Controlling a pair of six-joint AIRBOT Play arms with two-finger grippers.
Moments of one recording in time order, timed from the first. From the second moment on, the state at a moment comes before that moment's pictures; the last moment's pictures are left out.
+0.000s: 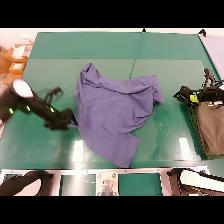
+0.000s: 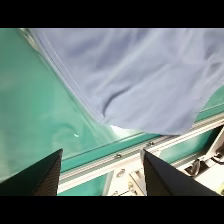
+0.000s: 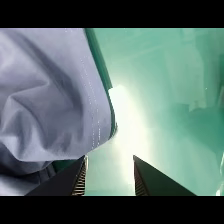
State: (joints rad) left arm -0.10 -1.13 0.81 0.97 -1.41 -1.61; right arm -0.41 -1.34 1.01 -1.01 0.98 1.35
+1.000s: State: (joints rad) left arm -0.39 -1.13 0.47 0.74 -0.88 -1.58; right arm -0.38 -1.37 1.01 -0.98 1.03 1.35
